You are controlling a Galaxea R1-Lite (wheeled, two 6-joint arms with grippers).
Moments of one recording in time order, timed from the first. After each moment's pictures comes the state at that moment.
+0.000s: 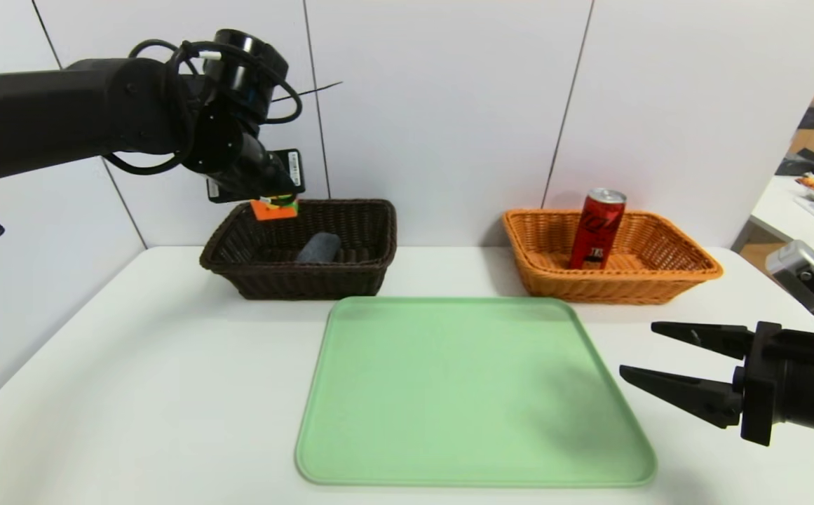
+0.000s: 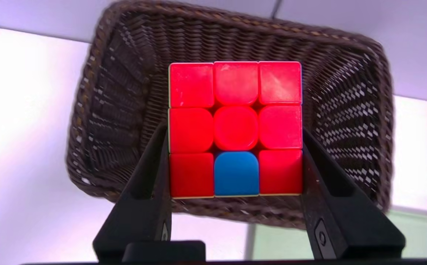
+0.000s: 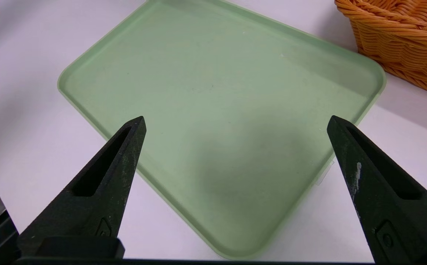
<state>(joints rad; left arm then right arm) -0.38 2.02 -1.98 0.54 0.40 -0.37 0.12 1.26 -0.45 -0.41 0.60 -0.10</state>
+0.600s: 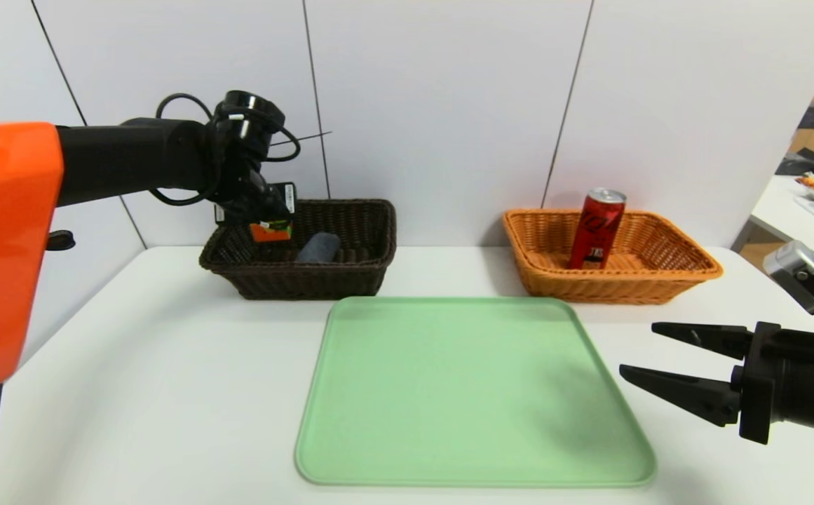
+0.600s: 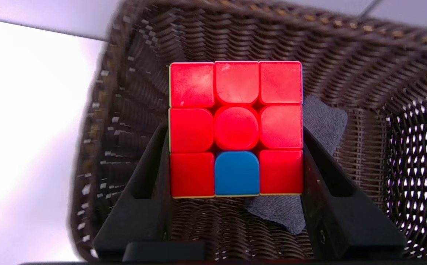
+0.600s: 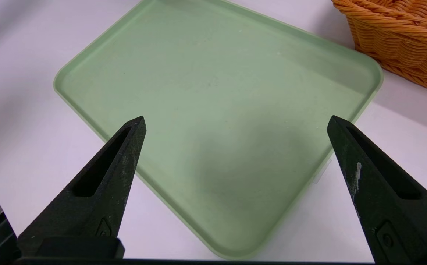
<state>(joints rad) -0.27 2.16 -1.98 0.45 0.32 -0.31 0.12 1.27 -0.45 -0.41 0.60 -0.10</state>
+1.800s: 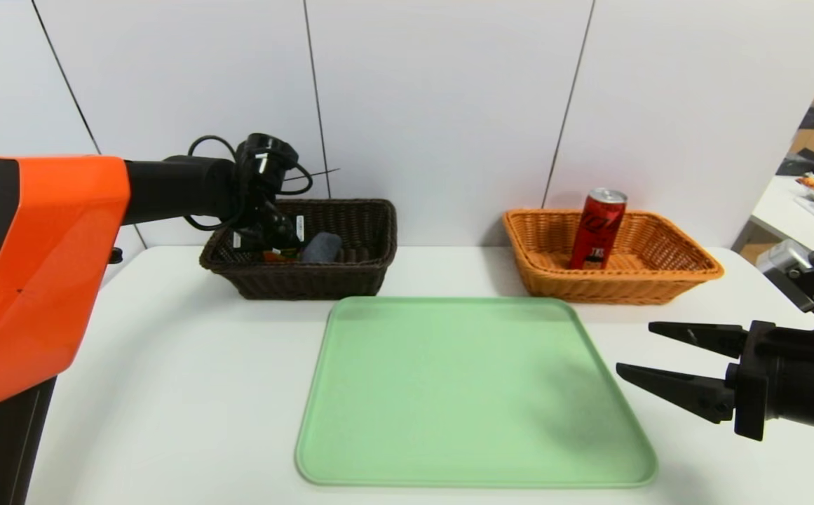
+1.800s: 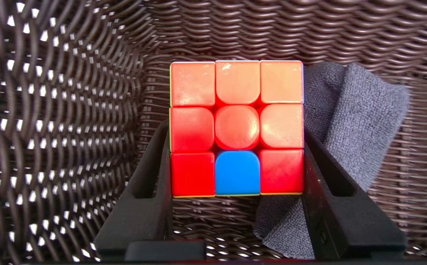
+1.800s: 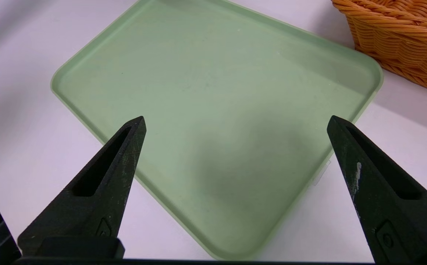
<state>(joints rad) -0.26 2.27 -1.98 0.44 0.25 -0.29 0.12 1.28 -0.46 -0.41 0.60 -0.10</state>
